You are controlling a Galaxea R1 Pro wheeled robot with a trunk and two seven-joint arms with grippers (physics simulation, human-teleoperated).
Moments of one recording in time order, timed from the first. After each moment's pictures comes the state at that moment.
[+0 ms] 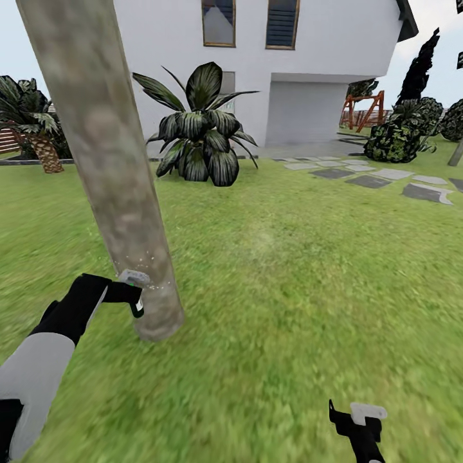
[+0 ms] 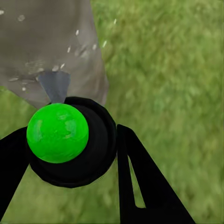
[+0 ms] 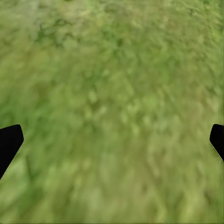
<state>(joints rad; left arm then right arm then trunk) -0.93 0.24 -0.02 -0.79 -0.27 0.74 -0.55 -0.45 -0.13 0.22 -0.16 -0.26 -0.54 -0.18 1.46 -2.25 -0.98</state>
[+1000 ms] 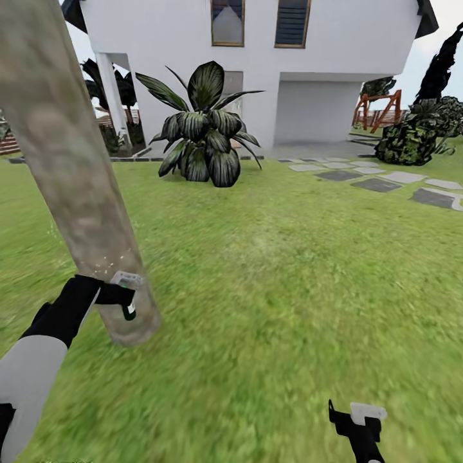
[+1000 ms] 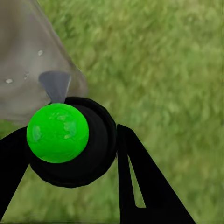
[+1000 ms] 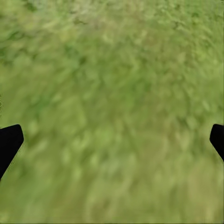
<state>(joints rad) -0.91 0.27 -0.01 -0.80 -0.27 0.76 -0.54 -0.45 -0.13 0.22 -0.16 -0.26 -0.54 -0.18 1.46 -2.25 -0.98</state>
